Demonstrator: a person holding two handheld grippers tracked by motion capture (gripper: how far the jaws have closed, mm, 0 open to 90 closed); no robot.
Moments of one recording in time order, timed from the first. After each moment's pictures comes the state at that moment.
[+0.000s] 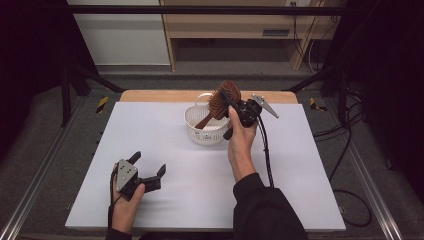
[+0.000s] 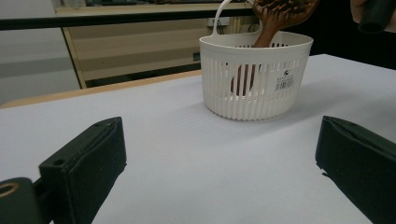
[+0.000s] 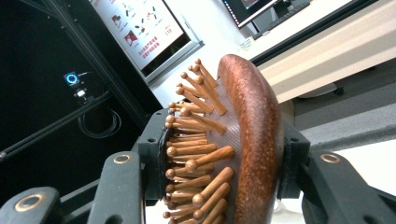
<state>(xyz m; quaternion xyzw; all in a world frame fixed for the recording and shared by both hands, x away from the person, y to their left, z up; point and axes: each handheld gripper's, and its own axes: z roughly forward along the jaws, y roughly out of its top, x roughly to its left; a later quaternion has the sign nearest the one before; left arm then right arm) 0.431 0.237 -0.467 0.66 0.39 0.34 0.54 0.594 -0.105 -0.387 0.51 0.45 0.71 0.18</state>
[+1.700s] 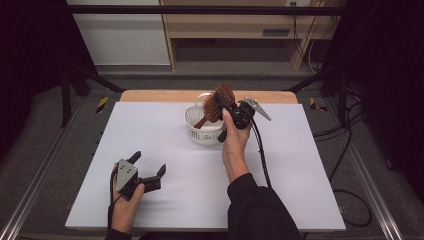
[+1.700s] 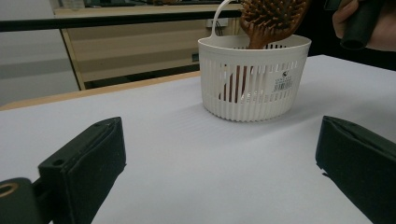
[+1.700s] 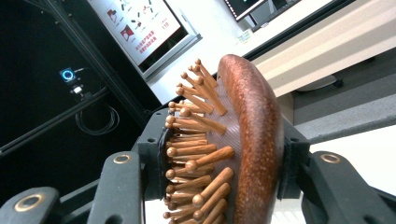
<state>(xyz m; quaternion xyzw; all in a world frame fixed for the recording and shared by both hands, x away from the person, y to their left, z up) 0.431 0.237 -0.467 0.66 0.38 0.34 0.54 0.598 -0.088 -0.401 0.52 0.45 0.70 0.18</state>
